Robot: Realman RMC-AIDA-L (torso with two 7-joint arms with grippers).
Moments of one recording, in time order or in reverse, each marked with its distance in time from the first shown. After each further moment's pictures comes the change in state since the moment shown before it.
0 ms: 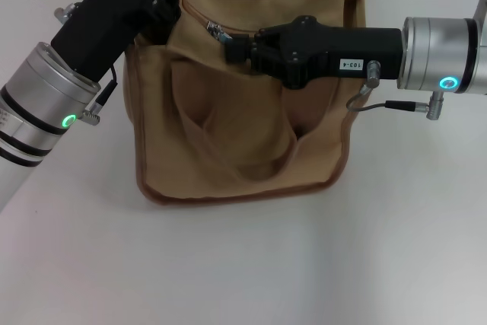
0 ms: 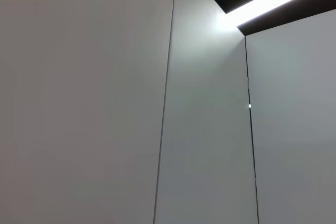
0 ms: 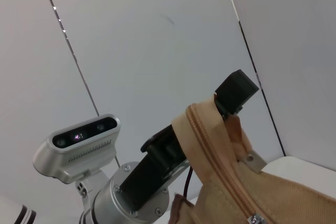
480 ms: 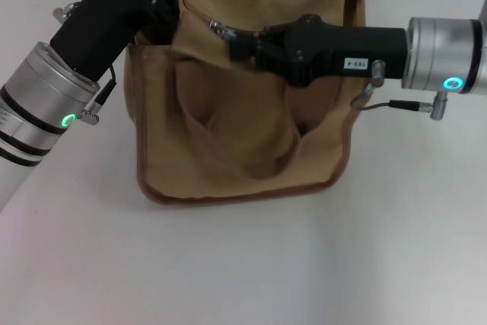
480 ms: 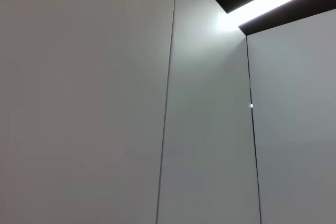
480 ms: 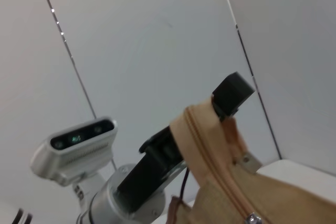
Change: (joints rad) left arm 0.002 0.000 -0.005 0.000 -0.001 -0.005 0.004; right arm -0.012 -0.001 0.015 -0.003 0.004 -0.002 -0.009
